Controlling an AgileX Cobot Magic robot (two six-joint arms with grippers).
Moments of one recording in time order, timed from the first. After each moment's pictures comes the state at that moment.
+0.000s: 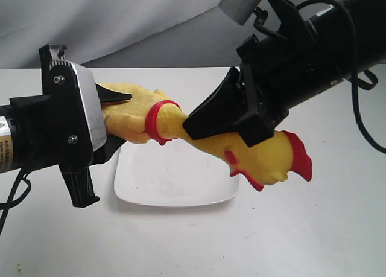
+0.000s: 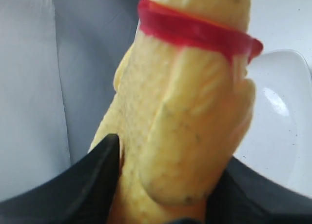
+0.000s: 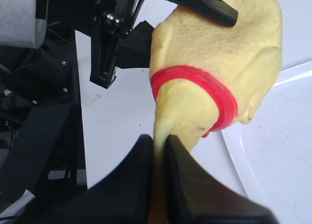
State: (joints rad) left arm -0.48 1.18 -0.63 1.65 -0.10 -0.66; right arm 0.46 1.45 -1.19 0.89 1.09 -1.04
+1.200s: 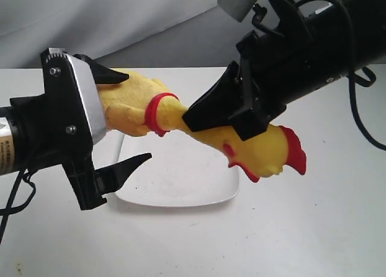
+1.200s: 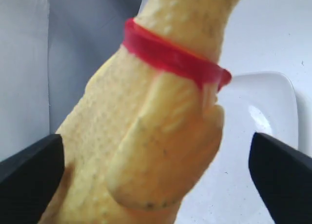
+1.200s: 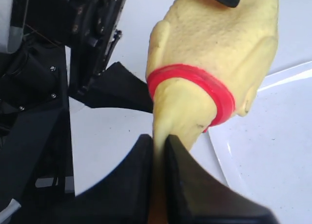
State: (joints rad) left arm -0.48 1.18 -0.63 1.62 -0.13 -0.74; right arm 0.46 1.45 -1.19 0.89 1.05 -1.04
